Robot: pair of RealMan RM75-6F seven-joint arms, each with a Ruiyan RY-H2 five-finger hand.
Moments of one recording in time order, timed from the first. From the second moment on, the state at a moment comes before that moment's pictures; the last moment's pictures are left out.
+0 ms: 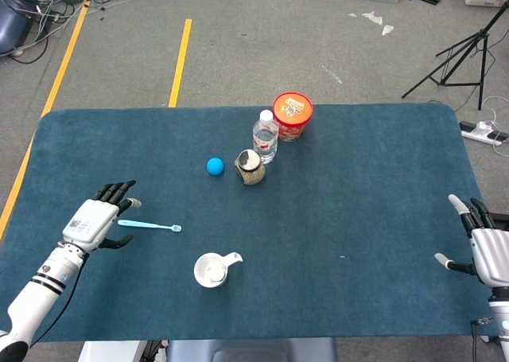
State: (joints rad) left arm -0.61 -1.00 -0.03 -1.80 1.24 1.01 0.14; right arm 0.09 -1.03 0.08 -1.63 -1.41 1.40 0.05
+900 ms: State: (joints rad) left arm -0.68 -1.20 -0.05 -1.39 1.33 0.78 -0.15; right arm 0.14 -1.01 0.11 -1.60 -1.36 1.30 0.12
